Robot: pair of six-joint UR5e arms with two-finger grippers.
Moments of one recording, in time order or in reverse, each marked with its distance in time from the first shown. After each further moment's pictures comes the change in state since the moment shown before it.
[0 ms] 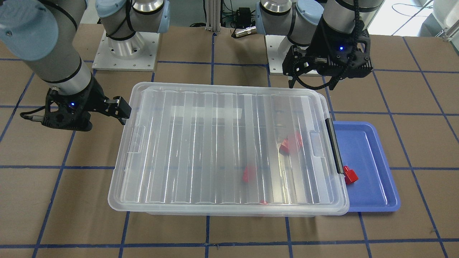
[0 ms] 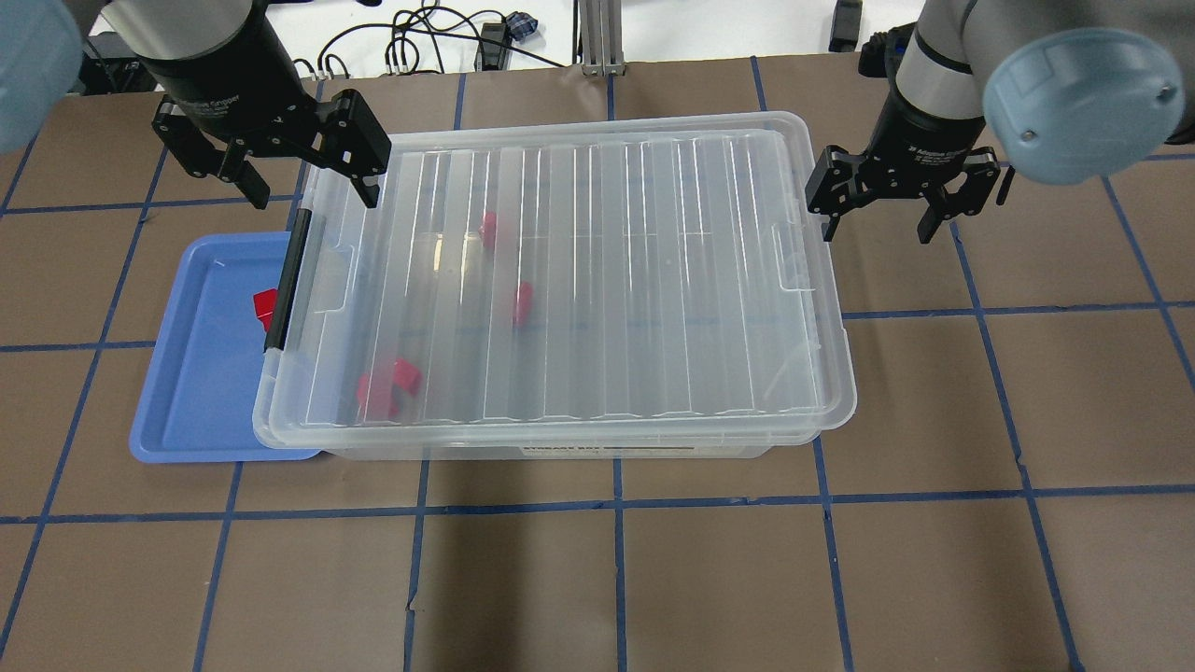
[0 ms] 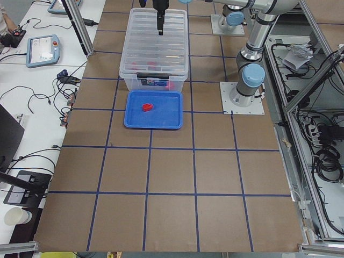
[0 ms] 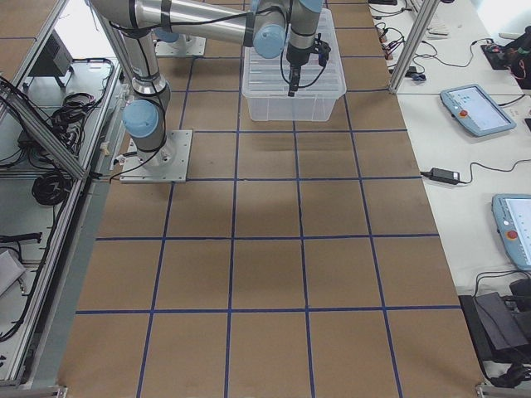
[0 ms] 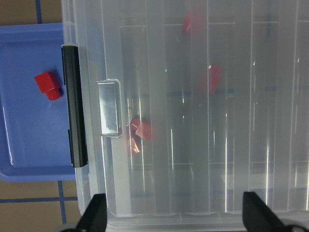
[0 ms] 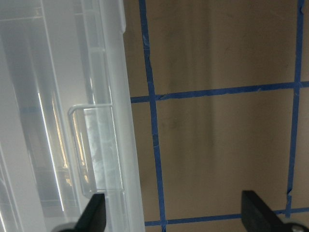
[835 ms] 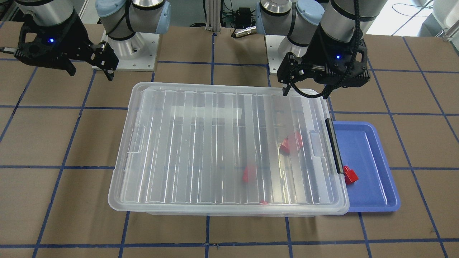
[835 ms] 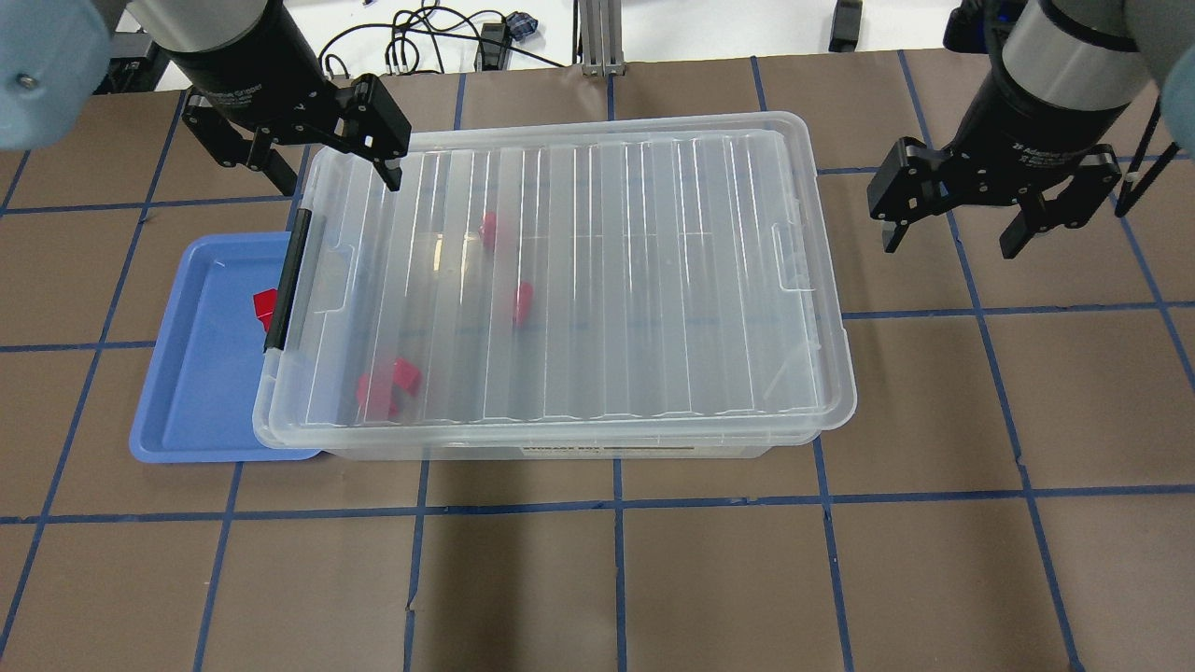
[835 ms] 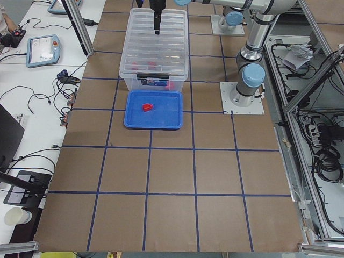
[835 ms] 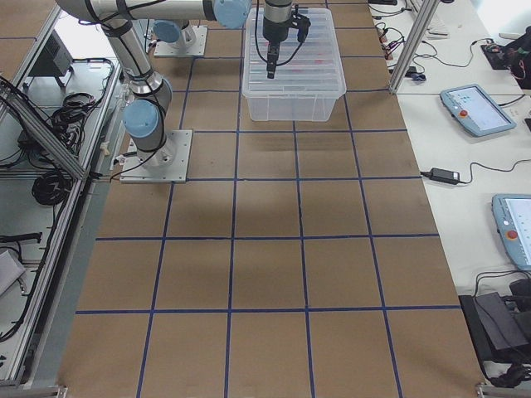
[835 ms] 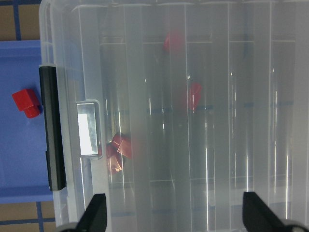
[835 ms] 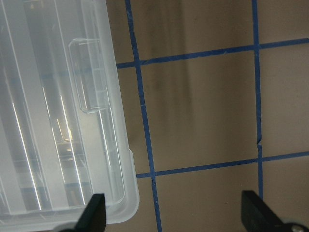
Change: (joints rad) left arm 0.001 -0.025 0.003 0.038 -0.057 -0.004; right arm -0.040 -0.208 -0.001 0.178 -0.010 0.004
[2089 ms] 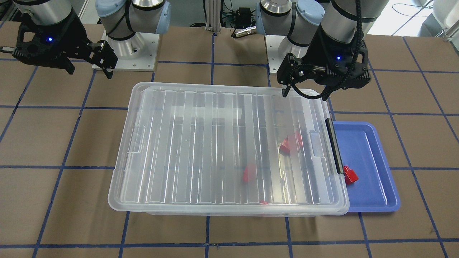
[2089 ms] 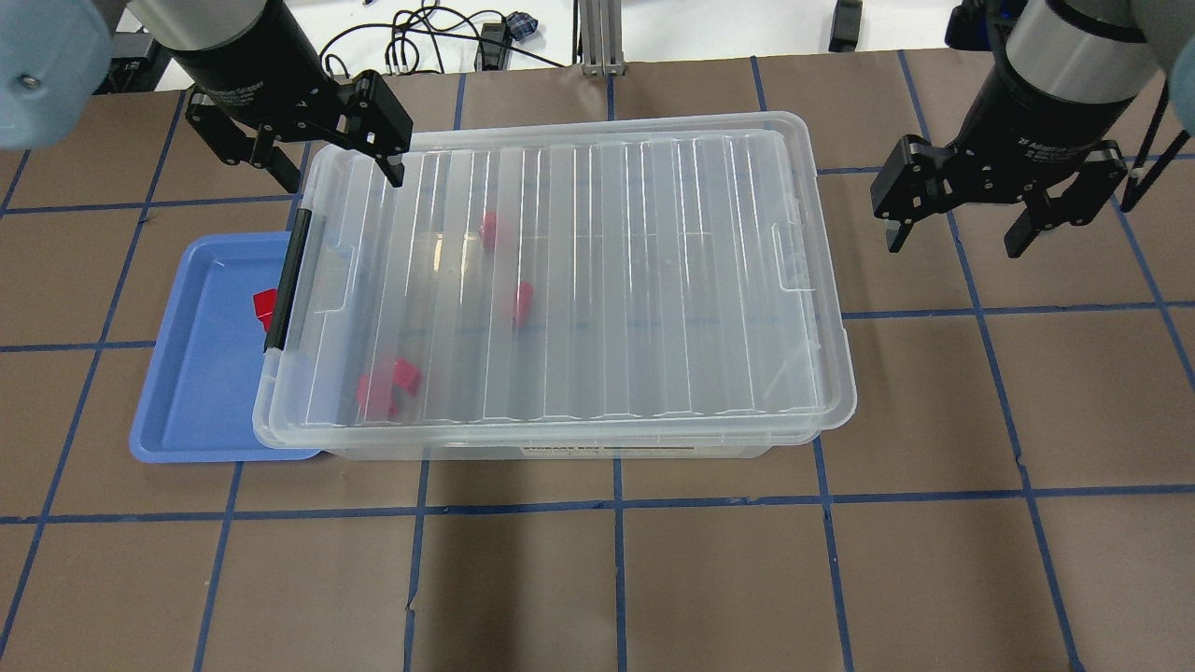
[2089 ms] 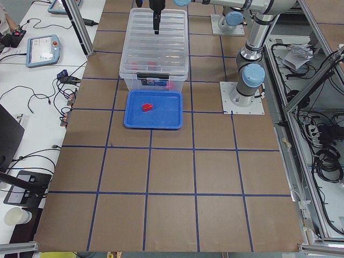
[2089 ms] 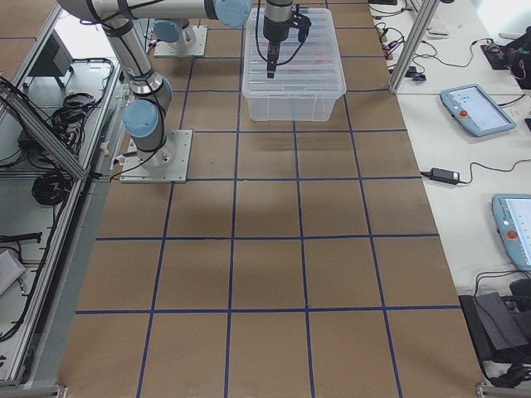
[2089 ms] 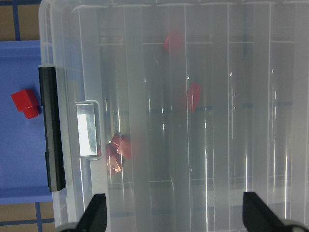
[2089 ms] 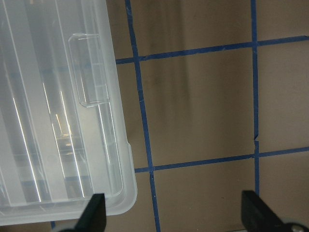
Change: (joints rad) left arm 0.003 -0.005 -0.001 0.027 -0.015 0.002; right arm -0.002 -0.015 -0.019 0.040 -0.003 -0.010
